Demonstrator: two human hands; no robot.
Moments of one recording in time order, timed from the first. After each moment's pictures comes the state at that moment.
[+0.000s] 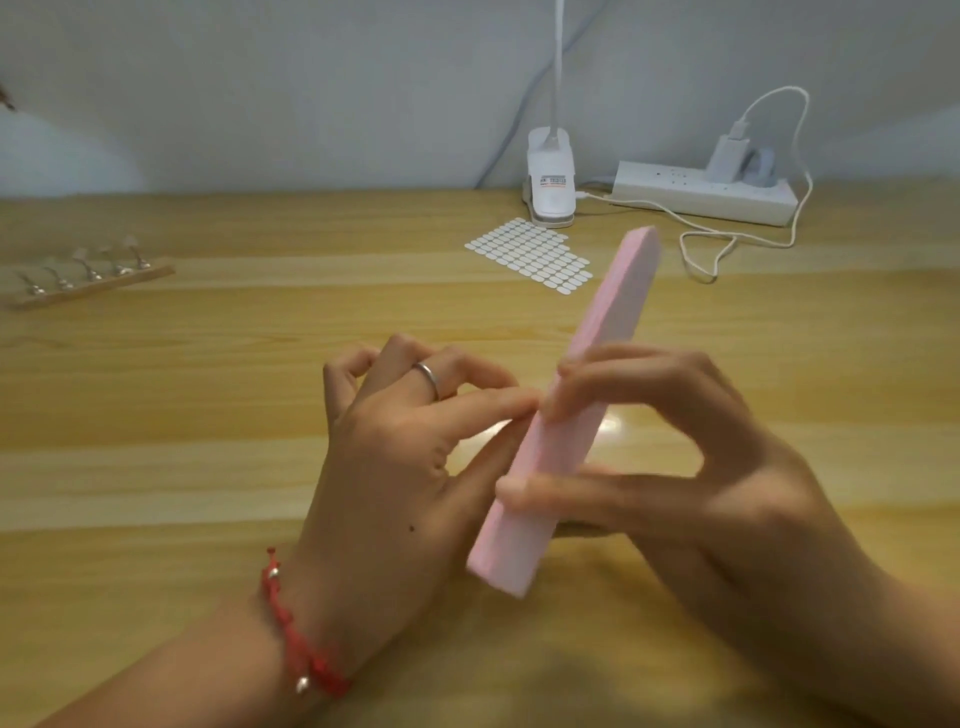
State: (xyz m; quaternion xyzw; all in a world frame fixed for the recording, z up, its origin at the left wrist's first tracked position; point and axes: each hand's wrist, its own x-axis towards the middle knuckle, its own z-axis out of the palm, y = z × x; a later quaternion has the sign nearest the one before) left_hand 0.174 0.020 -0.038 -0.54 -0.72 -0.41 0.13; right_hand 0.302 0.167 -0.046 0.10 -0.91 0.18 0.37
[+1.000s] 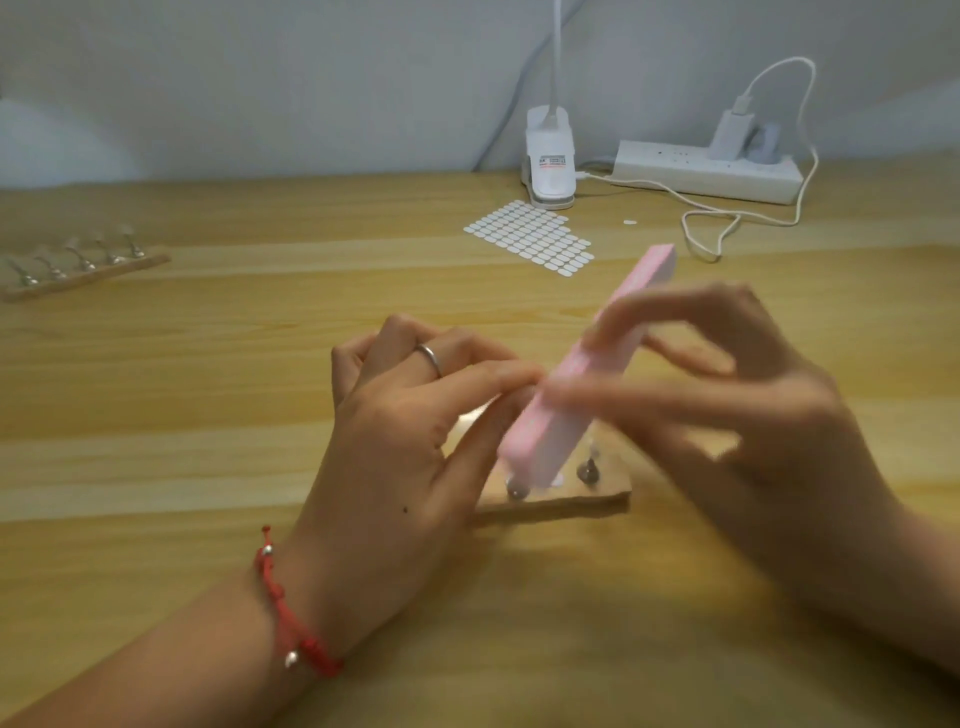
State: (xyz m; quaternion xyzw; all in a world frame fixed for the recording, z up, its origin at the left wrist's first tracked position) left_hand 0.172 0.018 -0.039 -0.55 -0.72 -0.41 0.11; right_hand 0.302 0.172 -0.040 0.06 -0.91 0.19 0.38
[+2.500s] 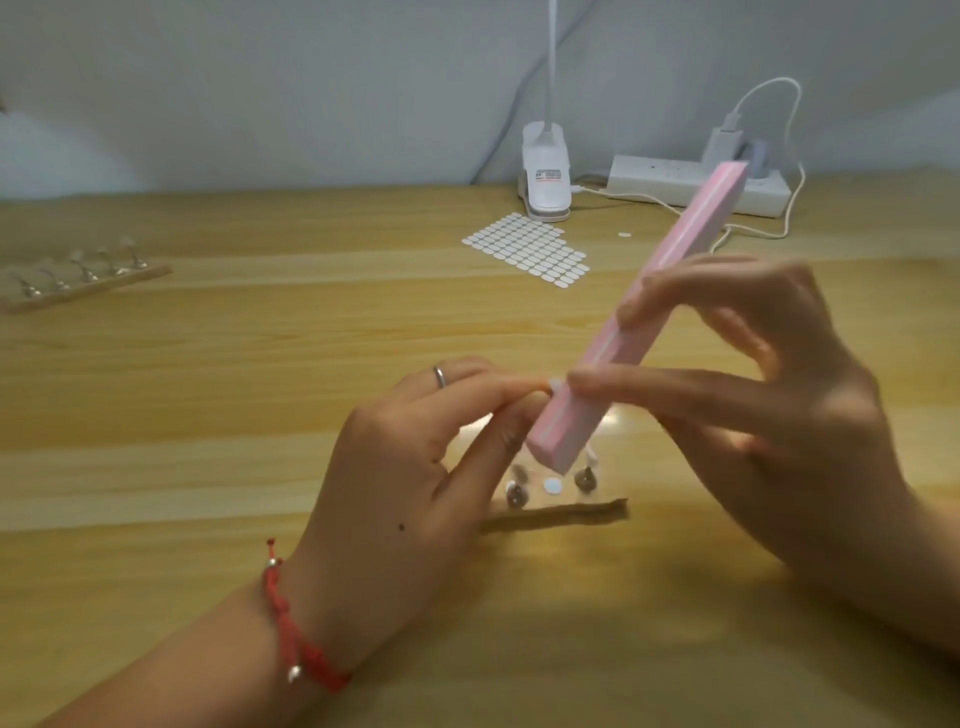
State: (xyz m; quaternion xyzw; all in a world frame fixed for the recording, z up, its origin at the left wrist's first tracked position) left_hand 0.176 0.018 -0.039 -0.57 -0.65 -0.50 0.06; right_hand 0.303 0.176 -0.031 0.08 -0.89 0.12 0.43
